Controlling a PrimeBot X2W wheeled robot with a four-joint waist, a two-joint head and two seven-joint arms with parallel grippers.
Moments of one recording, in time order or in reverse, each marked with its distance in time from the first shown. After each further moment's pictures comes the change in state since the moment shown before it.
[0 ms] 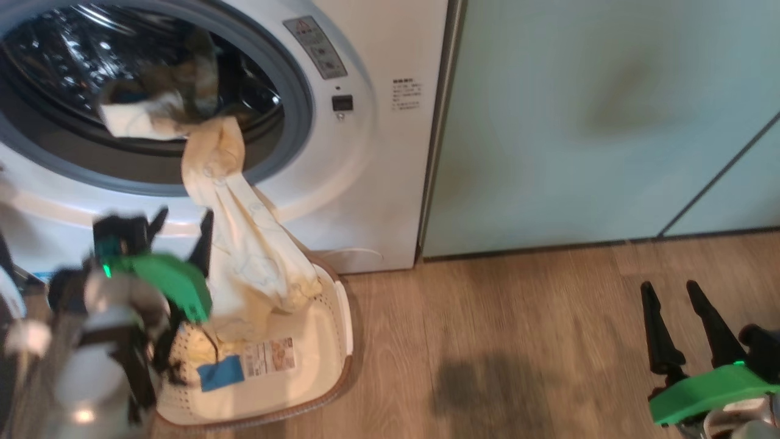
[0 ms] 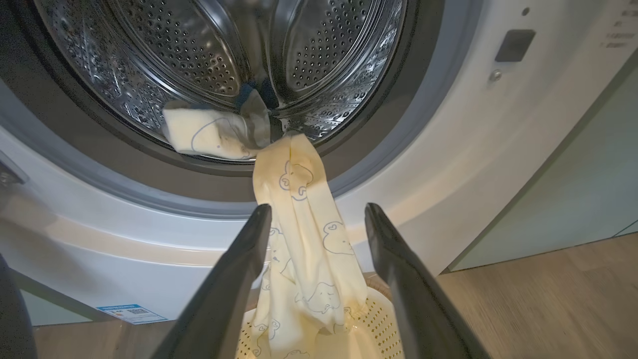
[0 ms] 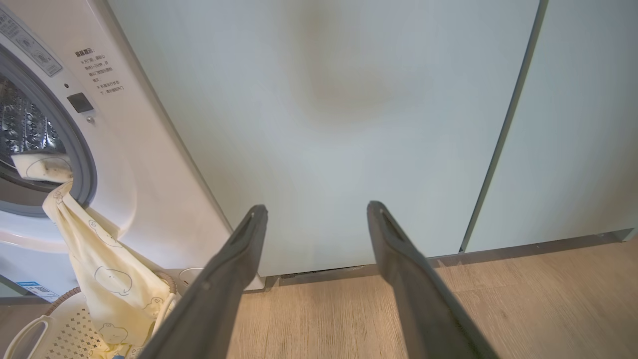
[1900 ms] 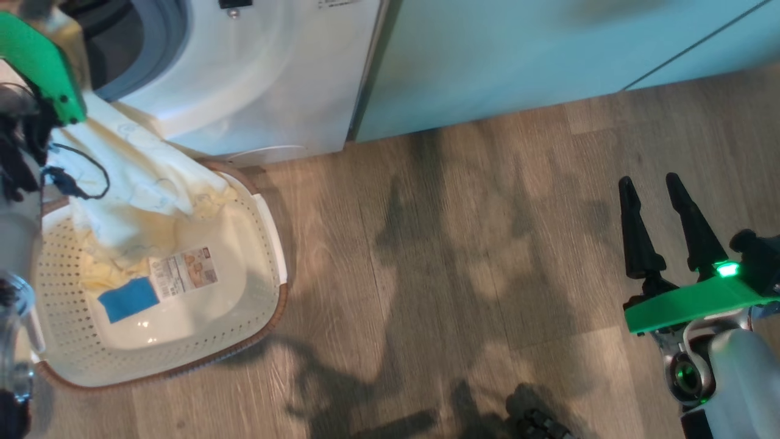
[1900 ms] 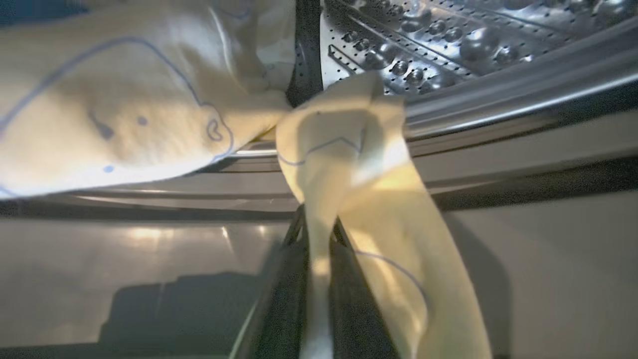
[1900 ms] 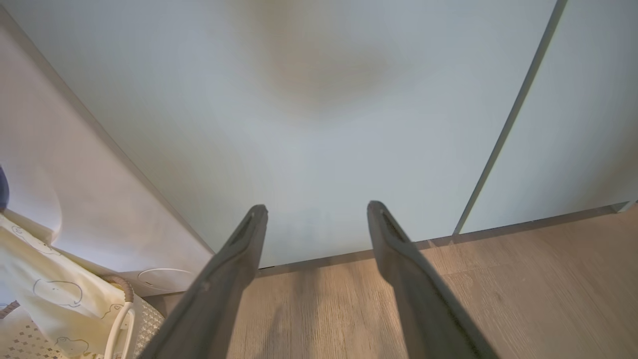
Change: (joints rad) left arm -0.793 0.185 -0.086 0.647 0.008 0.052 0.304; right arm -0.226 0.076 0.027 -0.025 0.020 0.000 0.000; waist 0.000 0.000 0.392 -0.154
